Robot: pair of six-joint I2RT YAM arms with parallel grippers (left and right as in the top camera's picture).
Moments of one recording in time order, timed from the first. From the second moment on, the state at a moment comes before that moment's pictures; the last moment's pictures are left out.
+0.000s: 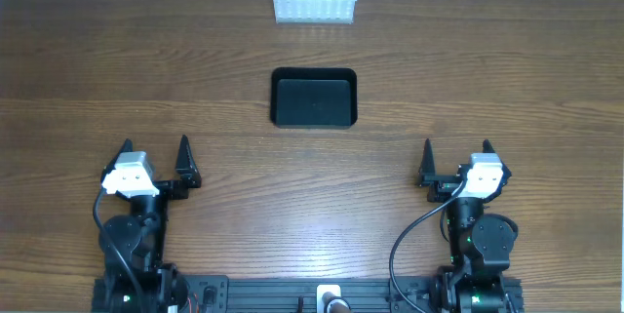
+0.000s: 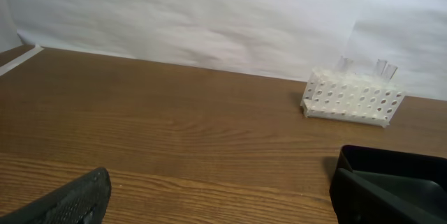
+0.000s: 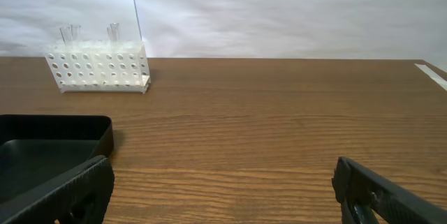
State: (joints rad) left arm 0.06 0.01 0.01 -0.07 0.02 -0.13; right arm -0.01 0.01 0.01 -0.07 0.02 -0.01
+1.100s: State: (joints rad) left arm 0.06 0.16 0.15 -0.09 0.02 -0.13; right arm -0.01 0.01 0.01 -0.07 0.02 -0.01
